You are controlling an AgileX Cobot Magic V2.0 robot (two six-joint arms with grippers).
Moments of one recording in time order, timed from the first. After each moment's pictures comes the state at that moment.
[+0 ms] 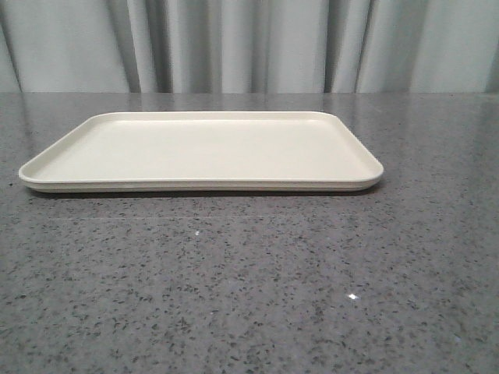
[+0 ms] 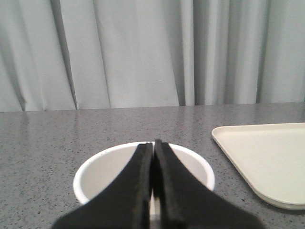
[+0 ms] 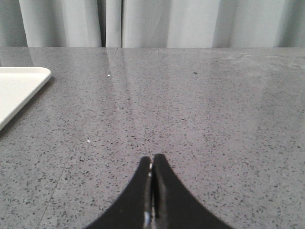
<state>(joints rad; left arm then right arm) -0.04 0.00 0.00 -0.01 -0.02 -0.04 0.00 -0.01 0.03 0.05 0.15 0.01</state>
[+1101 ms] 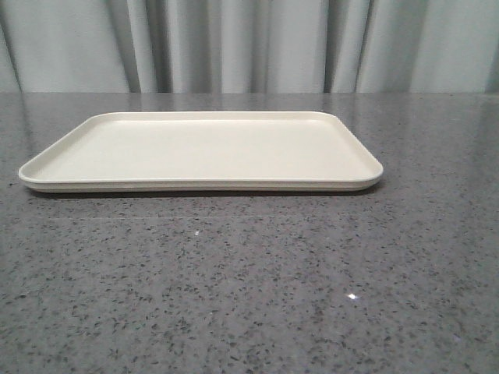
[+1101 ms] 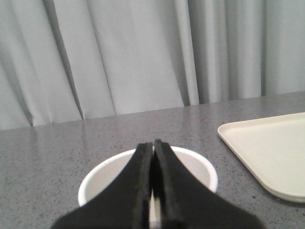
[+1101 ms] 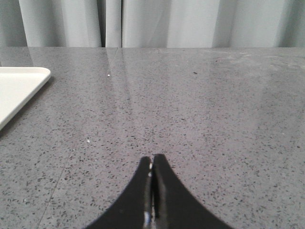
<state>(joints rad) -0.04 0.00 0.00 0.08 -0.04 -0.03 0.00 -0.01 0.03 0.05 0.15 0.01</state>
